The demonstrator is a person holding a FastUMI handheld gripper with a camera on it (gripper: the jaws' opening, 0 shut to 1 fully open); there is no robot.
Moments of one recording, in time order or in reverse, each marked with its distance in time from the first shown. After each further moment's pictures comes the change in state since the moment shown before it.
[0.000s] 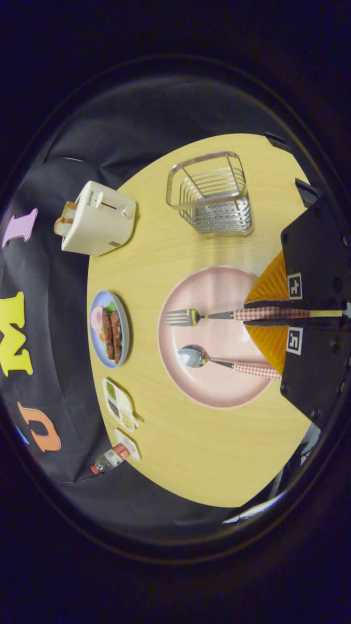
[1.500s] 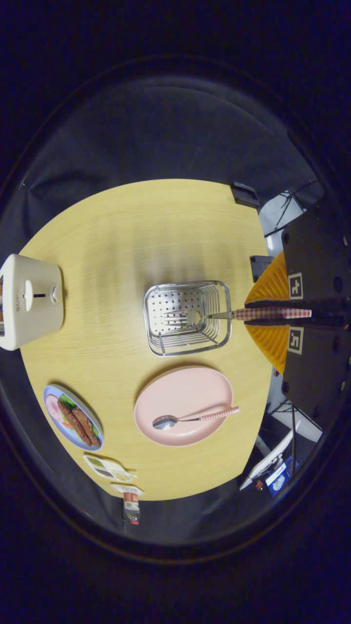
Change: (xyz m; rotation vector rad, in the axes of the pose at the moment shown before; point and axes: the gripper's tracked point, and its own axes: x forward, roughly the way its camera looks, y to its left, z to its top) arm -0.055 -0.137 0.012 0.214 0.762 -0.054
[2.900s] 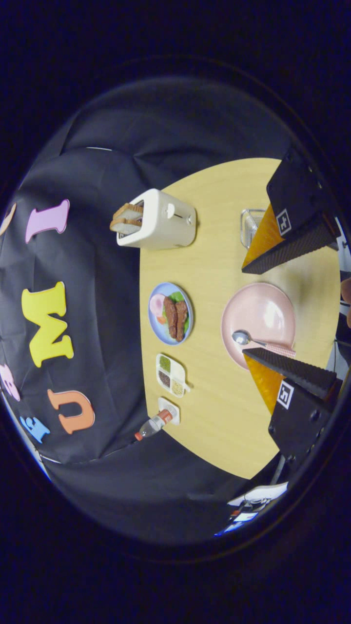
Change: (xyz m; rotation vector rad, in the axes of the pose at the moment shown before) arm -0.046 0.144 -0.005 -0.317 -0.909 0.179
